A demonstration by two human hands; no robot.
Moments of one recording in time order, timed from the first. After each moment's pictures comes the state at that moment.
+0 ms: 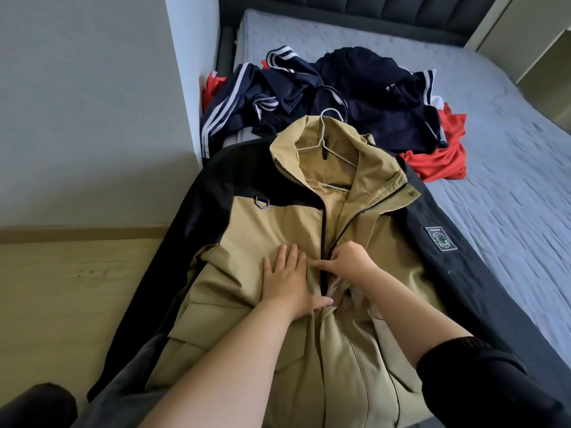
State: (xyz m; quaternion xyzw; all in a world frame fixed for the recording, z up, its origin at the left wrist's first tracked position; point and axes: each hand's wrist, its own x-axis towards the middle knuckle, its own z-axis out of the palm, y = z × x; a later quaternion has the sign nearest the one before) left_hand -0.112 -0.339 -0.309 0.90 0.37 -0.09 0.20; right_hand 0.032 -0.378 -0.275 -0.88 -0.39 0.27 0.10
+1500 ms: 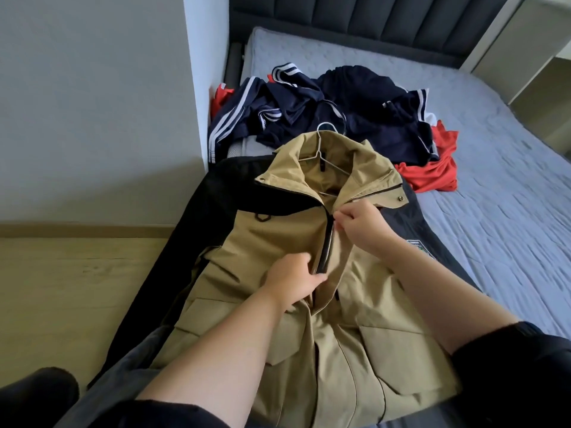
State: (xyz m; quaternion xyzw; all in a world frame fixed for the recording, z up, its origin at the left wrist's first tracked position) left_hand -0.108 -0.339 -0.276 0.84 0.40 0.04 0.37; right_hand 0.024 -0.378 -0.174 -0.82 -0.47 0.19 0.26
